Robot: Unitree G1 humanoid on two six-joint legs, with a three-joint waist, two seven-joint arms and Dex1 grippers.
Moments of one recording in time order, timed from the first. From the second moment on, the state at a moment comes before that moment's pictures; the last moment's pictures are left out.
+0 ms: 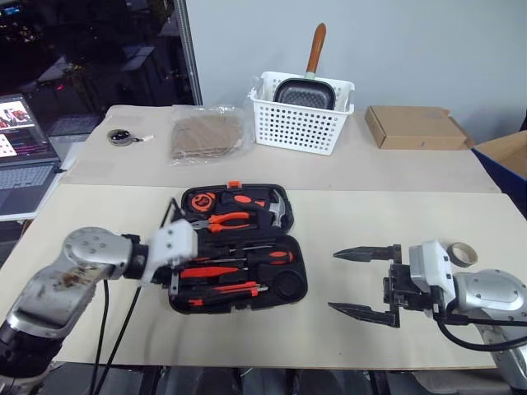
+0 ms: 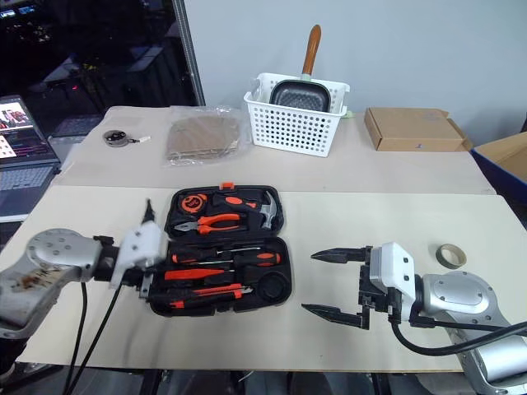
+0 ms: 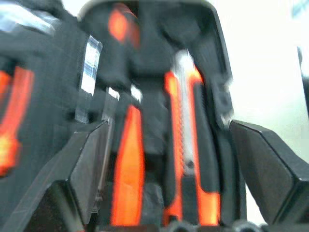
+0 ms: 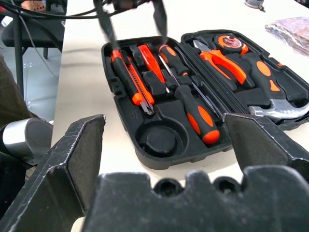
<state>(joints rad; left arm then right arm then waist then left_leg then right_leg) -0.23 0.89 0.05 -0.46 -0.47 0.60 -1.16 0.10 -0.81 -0.16 -0.55 0.57 0.23 1.11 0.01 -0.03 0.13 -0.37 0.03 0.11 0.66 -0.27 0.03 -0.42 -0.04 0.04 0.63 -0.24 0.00</state>
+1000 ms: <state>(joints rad) 0.23 0.68 -0.05 -0.41 -0.29 0.16 -0.89 0.10 -0.79 -0.15 -0.58 0.57 0.32 0.93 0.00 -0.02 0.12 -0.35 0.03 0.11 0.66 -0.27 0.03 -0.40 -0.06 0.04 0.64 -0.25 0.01</state>
